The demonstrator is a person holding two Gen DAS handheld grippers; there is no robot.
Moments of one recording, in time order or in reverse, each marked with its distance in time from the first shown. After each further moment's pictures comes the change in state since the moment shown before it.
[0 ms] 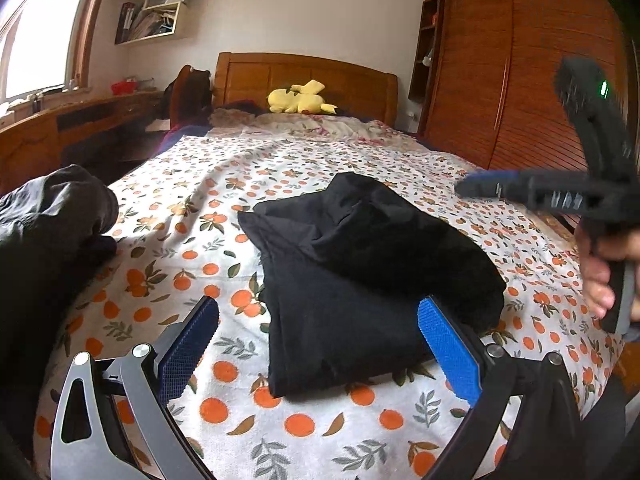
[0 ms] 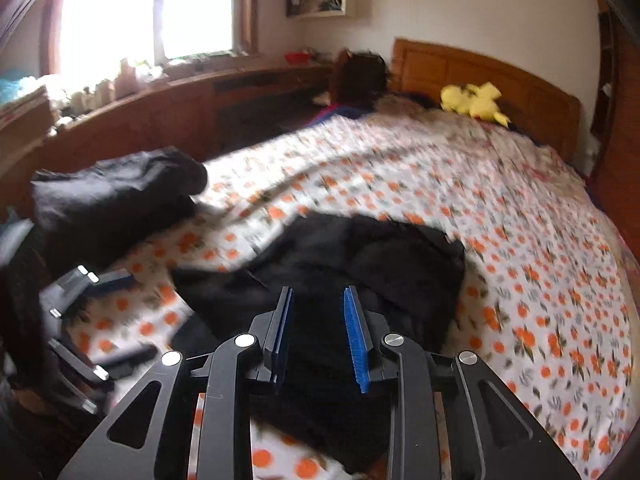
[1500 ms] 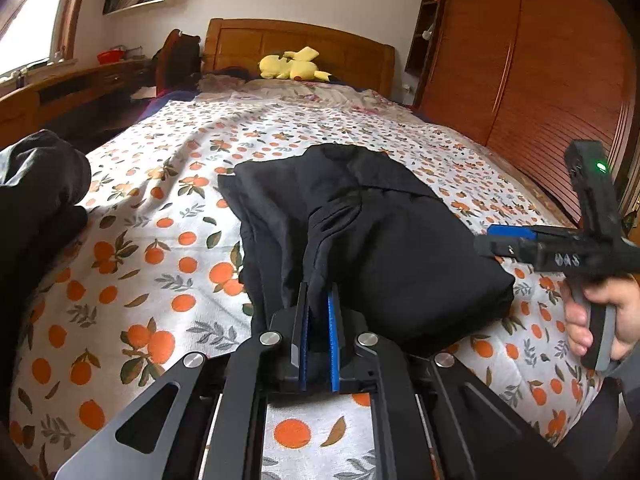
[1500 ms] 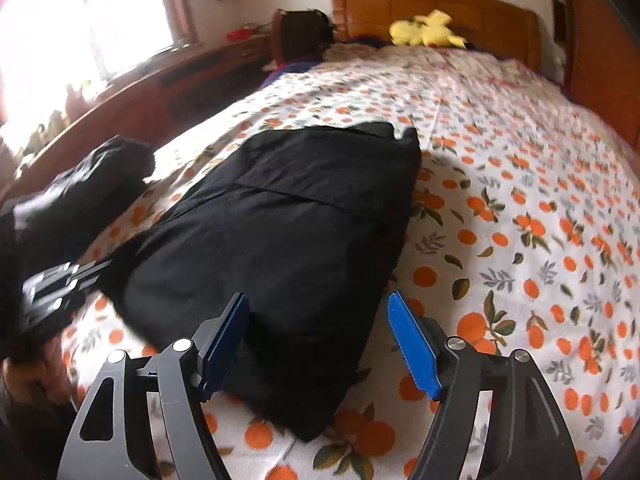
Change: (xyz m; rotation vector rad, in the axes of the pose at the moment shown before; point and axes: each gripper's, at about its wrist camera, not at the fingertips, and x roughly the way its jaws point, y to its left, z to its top) left arm 0.042 0.008 -0.009 -0.023 0.125 -0.048; right arm 0.044 -0.066 -0.068 0.264 0.102 0.012
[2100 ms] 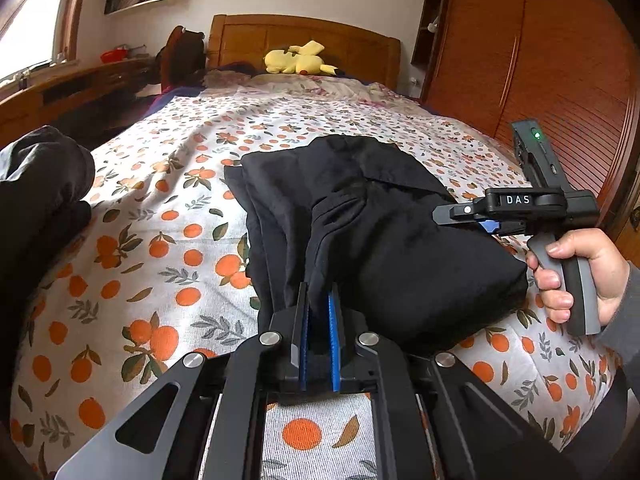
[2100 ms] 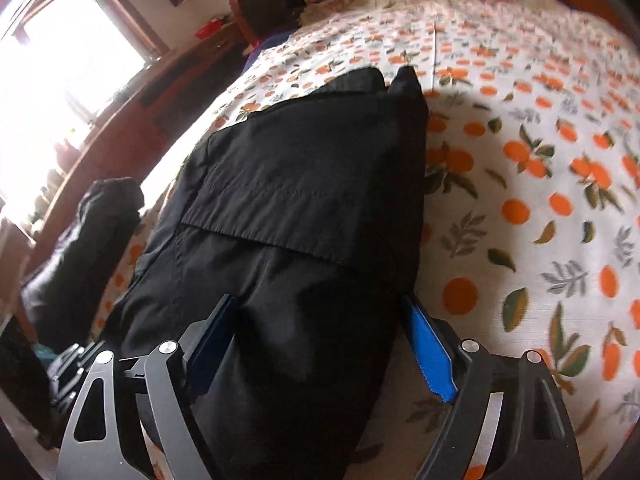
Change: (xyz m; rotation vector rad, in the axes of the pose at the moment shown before) left arm 0.007 0.001 -0.003 0.009 0.019 0.034; right arm 0.069 -0.042 0.028 0.221 0.134 0.169
